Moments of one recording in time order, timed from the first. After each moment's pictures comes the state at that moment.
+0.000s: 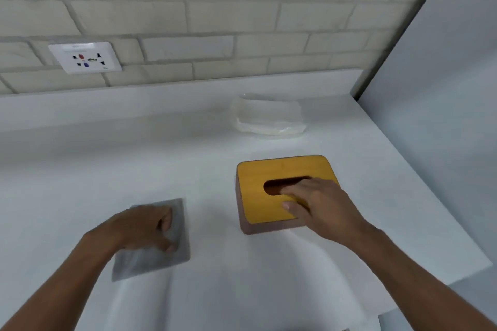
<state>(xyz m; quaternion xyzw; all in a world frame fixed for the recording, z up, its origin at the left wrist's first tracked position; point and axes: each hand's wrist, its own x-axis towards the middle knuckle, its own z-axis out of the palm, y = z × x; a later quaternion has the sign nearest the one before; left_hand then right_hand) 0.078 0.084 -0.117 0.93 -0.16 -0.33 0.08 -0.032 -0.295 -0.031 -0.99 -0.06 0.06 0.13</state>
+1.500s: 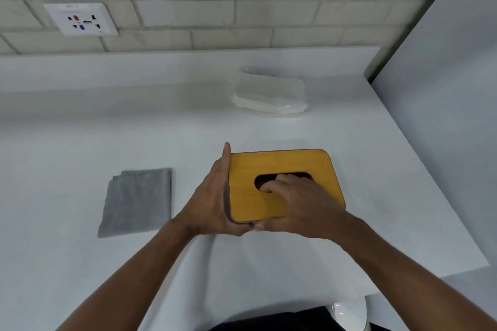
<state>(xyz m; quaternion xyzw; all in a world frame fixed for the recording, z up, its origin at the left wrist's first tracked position) 0.004 -0.072 -0.119 0.83 -0.31 -0.11 0.45 -0.045 -0.304 -0.055 -0.96 -0.14 0.17 0.18</state>
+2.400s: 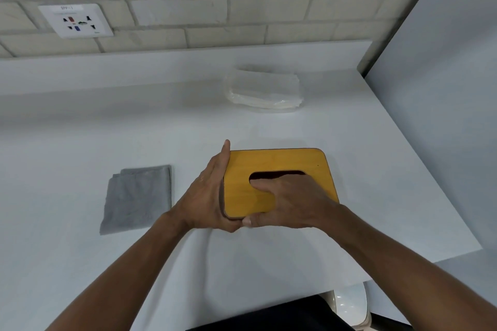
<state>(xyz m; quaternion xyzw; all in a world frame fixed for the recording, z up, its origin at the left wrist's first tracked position) 0.005 -0.060 -0.117 0.85 -0.33 -0.11 0.40 -0.048 -0.287 -0.050 -0.96 -0.16 0.14 0.16</state>
